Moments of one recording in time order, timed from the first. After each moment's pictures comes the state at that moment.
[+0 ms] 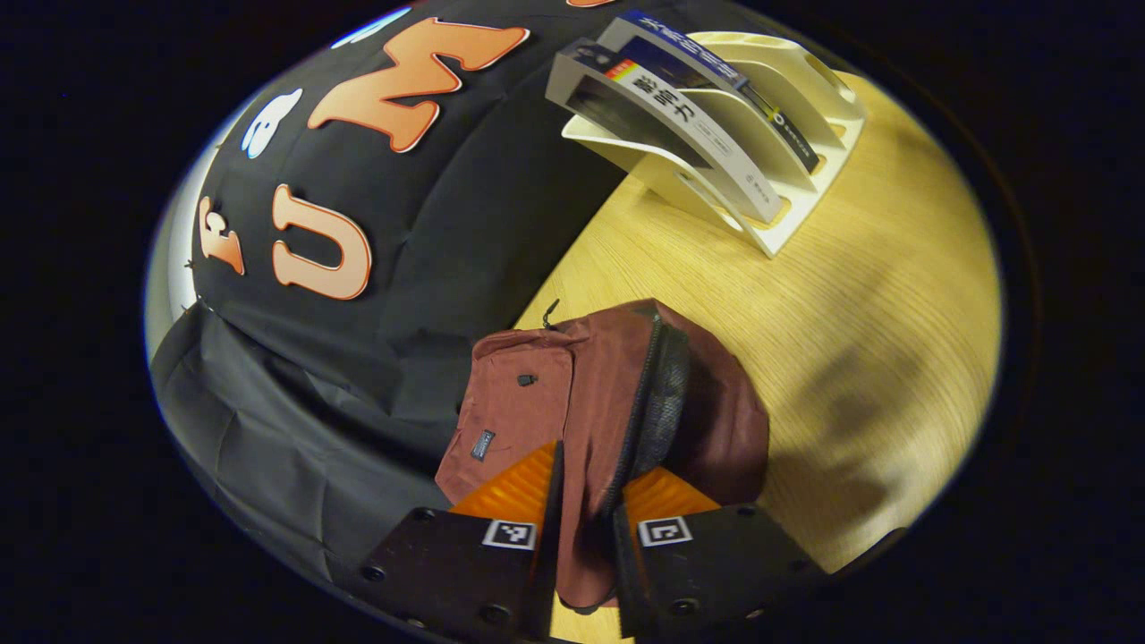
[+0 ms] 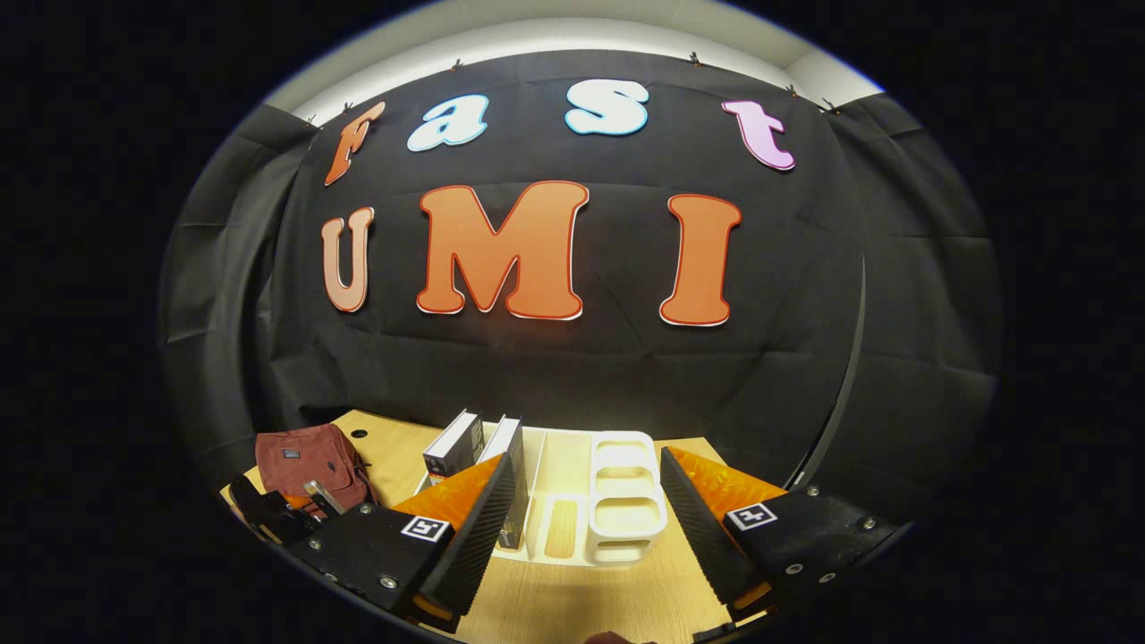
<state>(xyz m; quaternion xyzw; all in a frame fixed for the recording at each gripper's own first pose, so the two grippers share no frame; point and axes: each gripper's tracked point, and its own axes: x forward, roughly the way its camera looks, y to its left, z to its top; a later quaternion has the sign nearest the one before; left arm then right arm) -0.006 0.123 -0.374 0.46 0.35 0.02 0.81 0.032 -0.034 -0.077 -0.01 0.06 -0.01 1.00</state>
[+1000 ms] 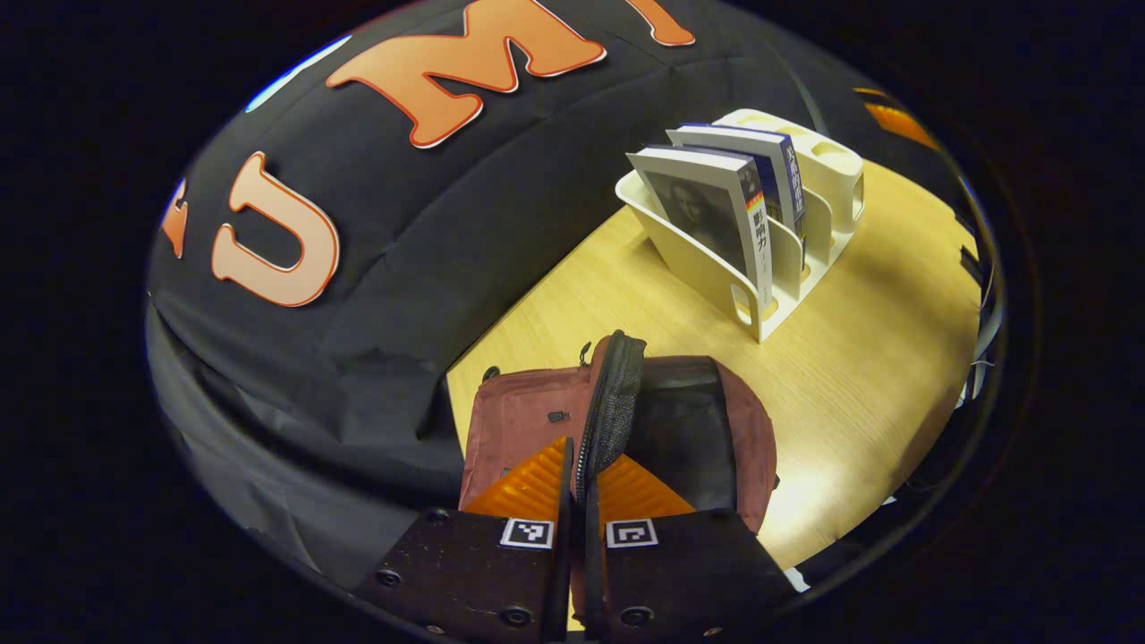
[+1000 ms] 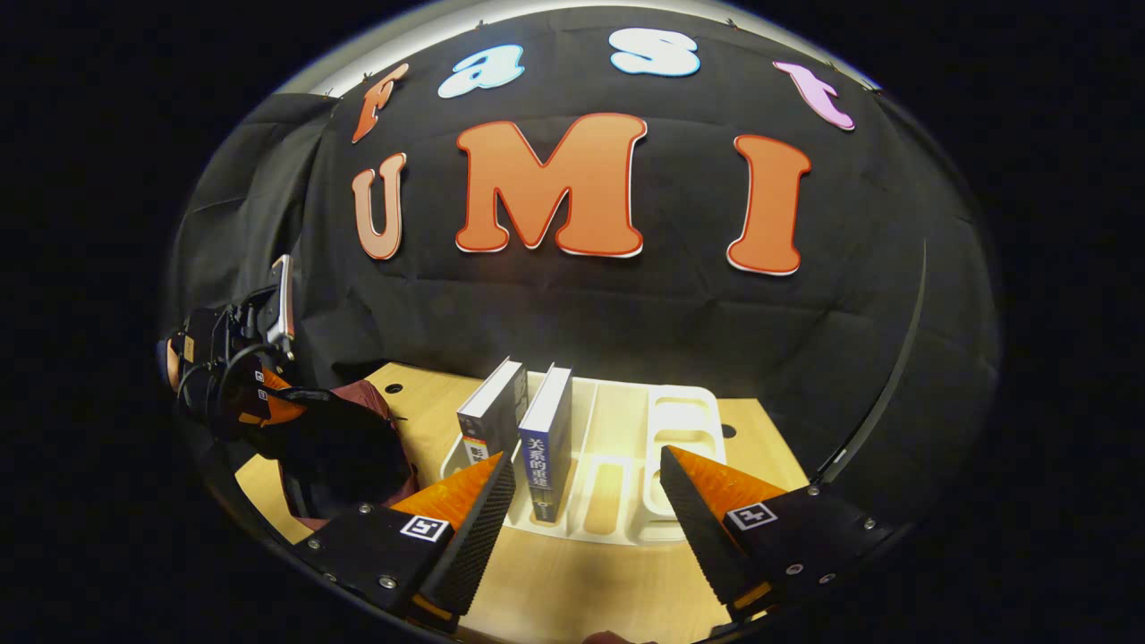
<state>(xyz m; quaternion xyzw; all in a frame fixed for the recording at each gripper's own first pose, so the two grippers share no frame) 0.055 0.145 -0.256 0.34 0.42 -0.15 0.83 0.073 0.036 -0.136 -0.02 0.18 0.05 0.98</state>
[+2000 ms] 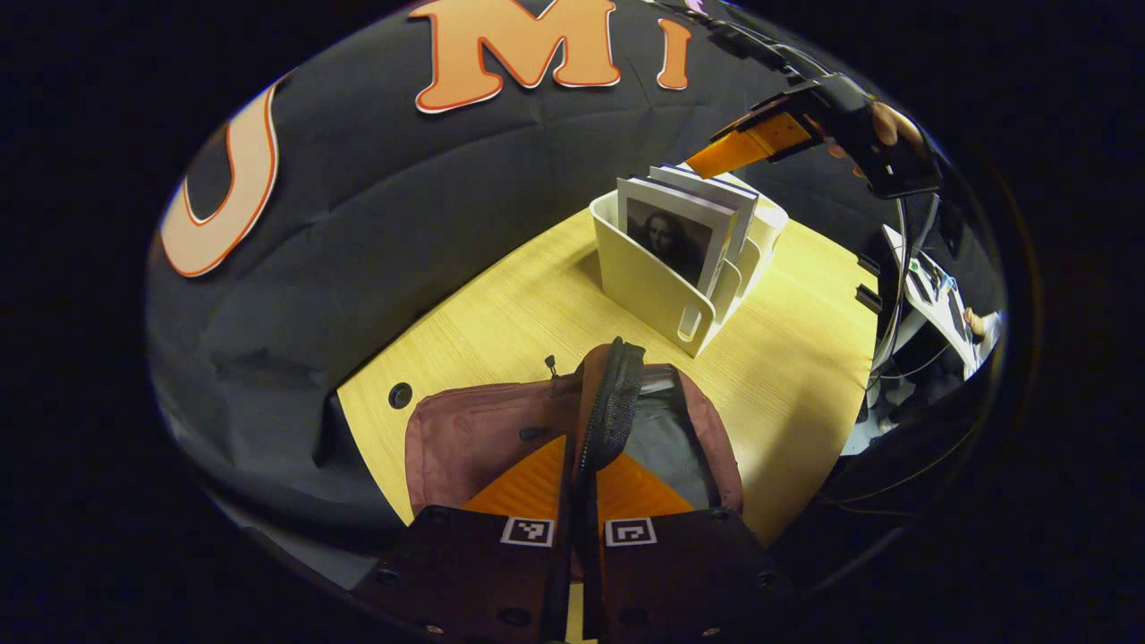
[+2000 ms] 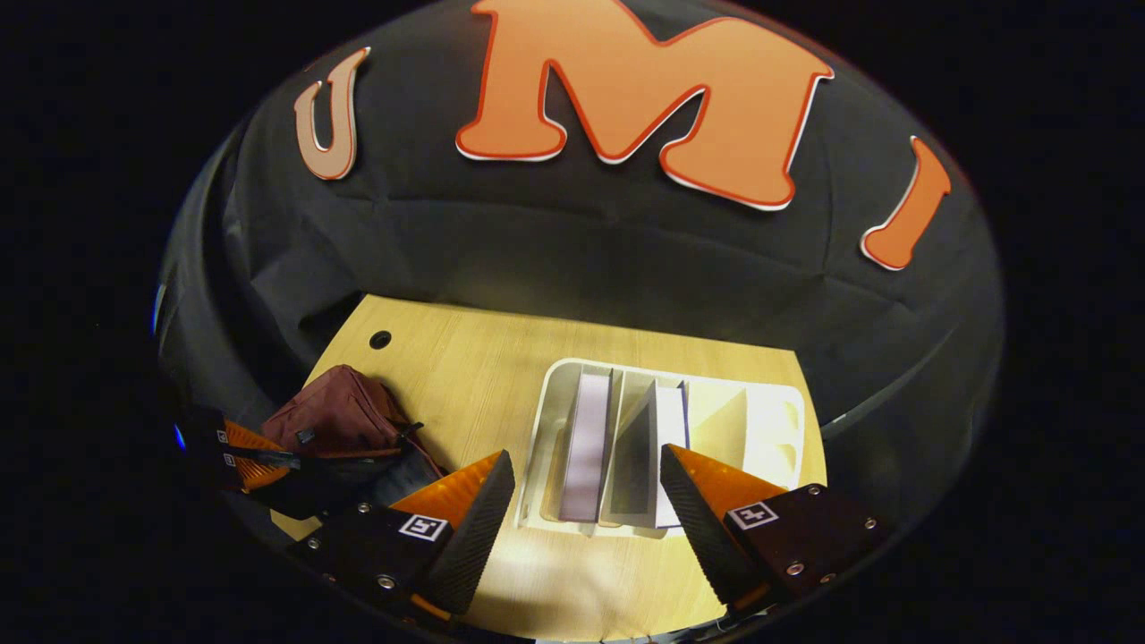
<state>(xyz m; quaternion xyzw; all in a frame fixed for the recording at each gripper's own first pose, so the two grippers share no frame) 0.091 0.195 -0.263 0.20 0.46 -0.32 0.80 0.215 0.167 -0.136 -0.05 0.43 0.04 0.90</state>
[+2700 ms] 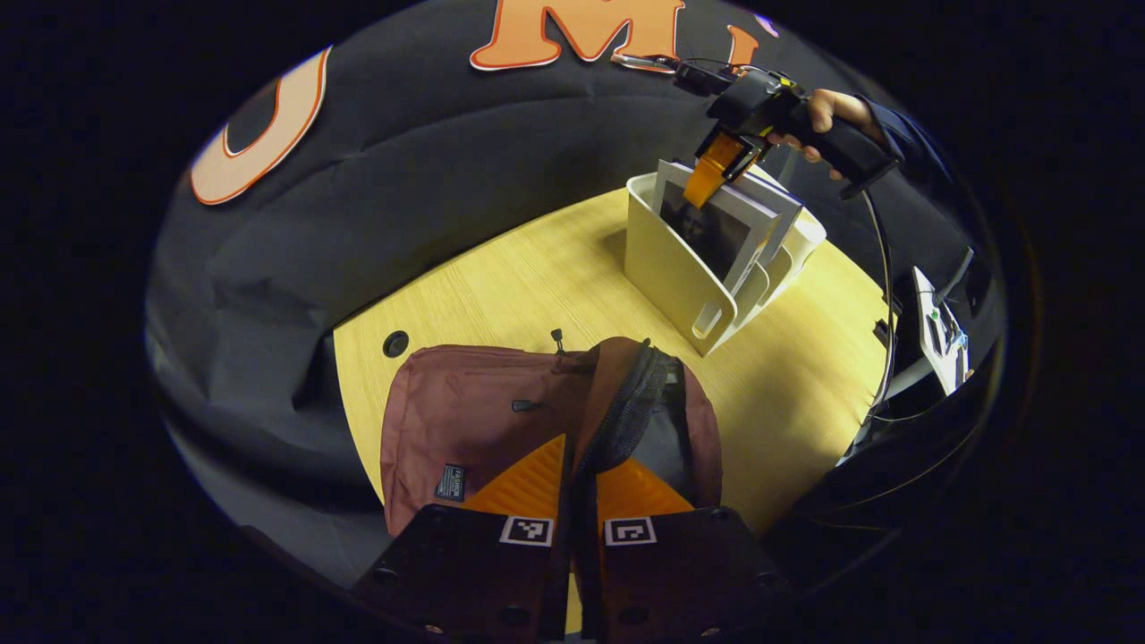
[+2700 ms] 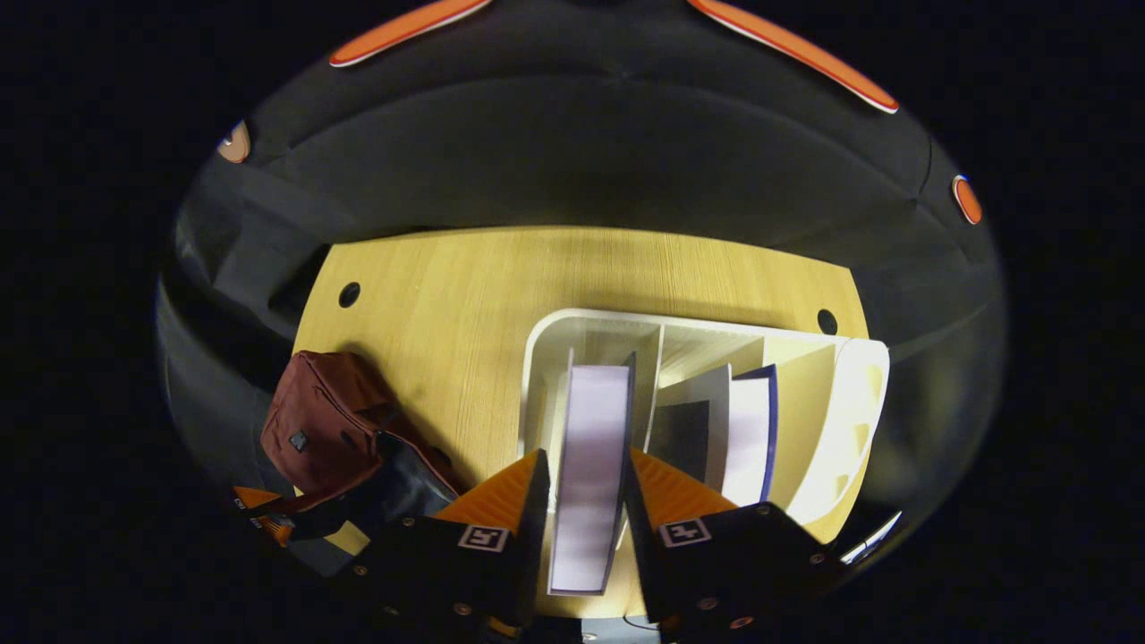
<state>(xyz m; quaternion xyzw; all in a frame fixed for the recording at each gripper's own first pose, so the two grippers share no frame) 0.079 0.193 -0.284 0.16 0.51 -0.26 0.80 0.248 0.158 -0.237 -0.02 0.61 0.03 0.79</state>
